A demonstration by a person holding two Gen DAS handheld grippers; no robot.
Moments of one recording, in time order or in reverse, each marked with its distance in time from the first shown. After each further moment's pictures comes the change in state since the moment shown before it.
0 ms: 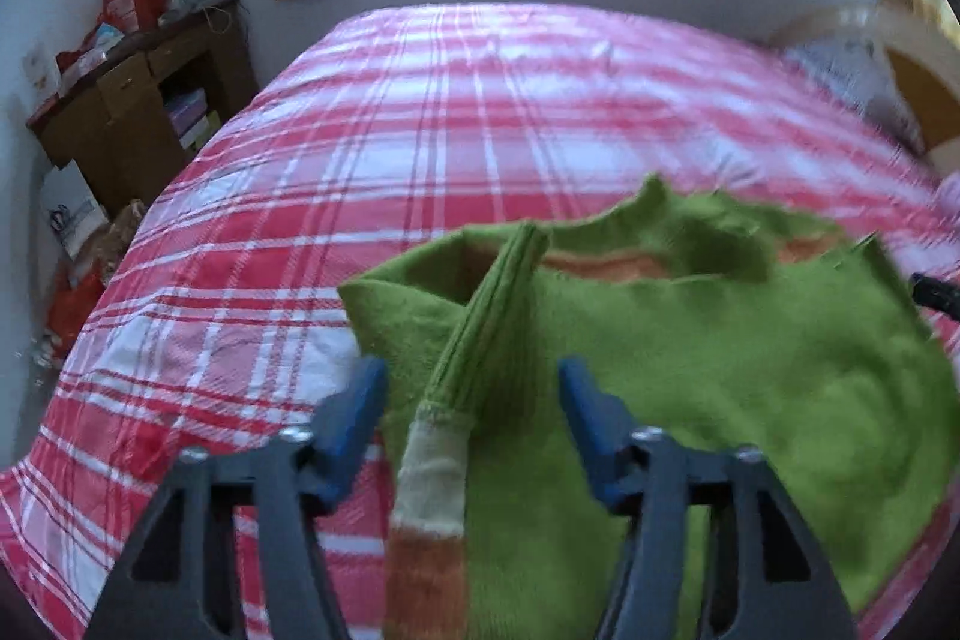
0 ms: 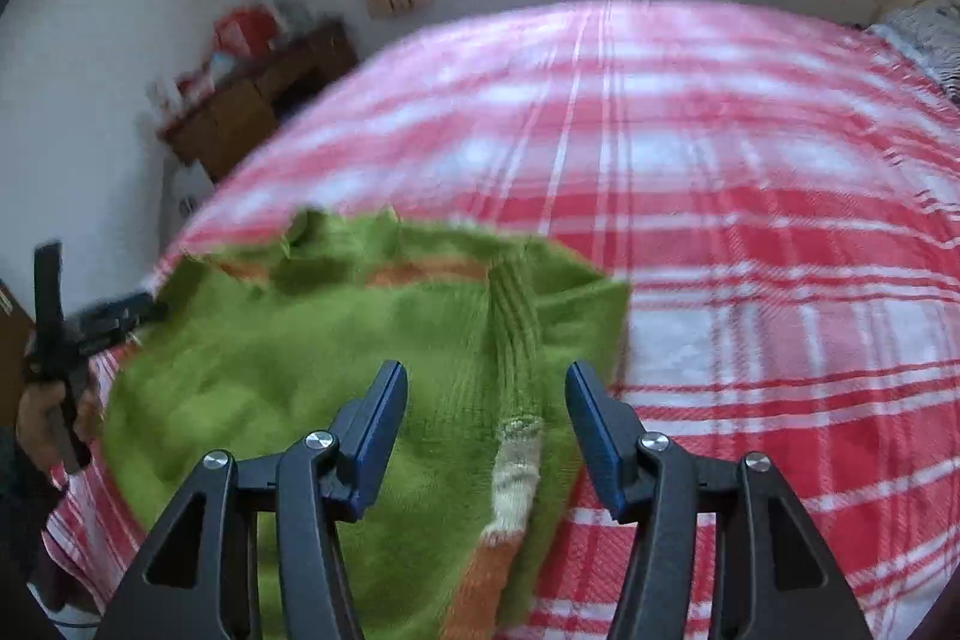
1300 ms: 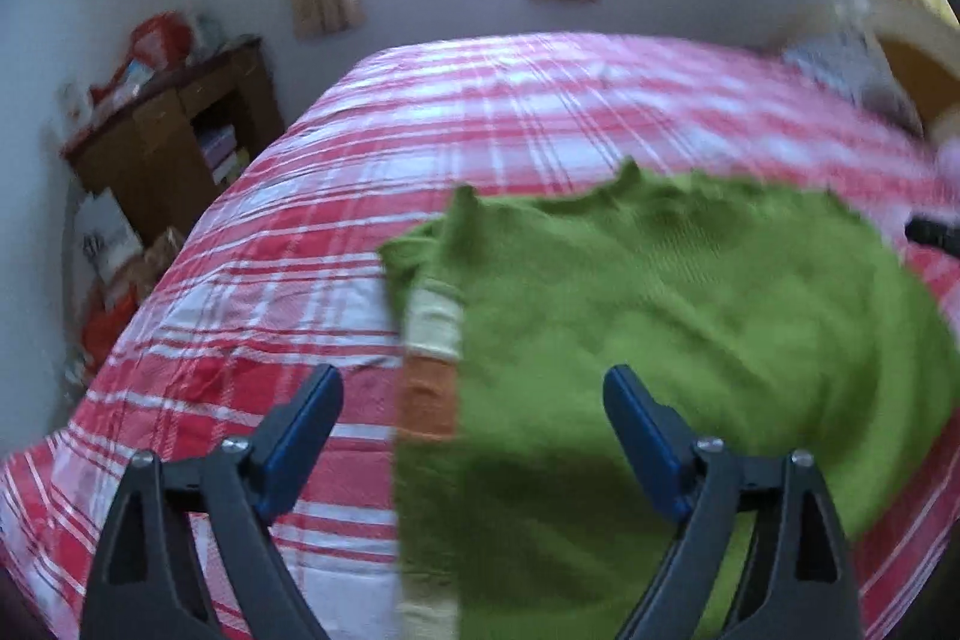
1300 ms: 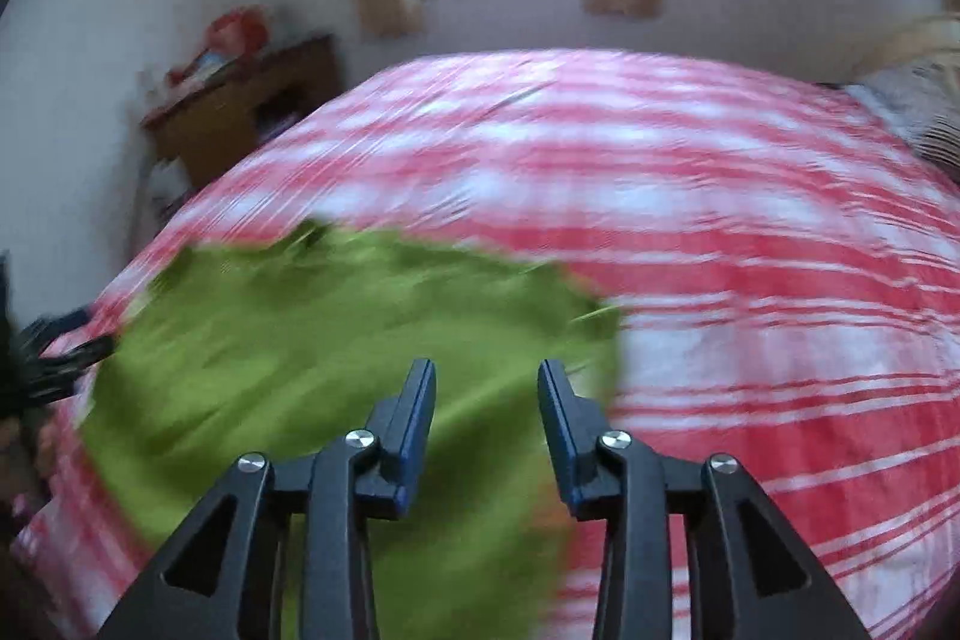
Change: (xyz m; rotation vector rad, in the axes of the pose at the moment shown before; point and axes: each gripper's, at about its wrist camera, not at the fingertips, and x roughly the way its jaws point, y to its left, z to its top) left arm -0.053 -0.018 -0.052 0.059 -0.103 0.077; right arm -0.028 0.047 -0.016 -0.083 -0.093 -0.060
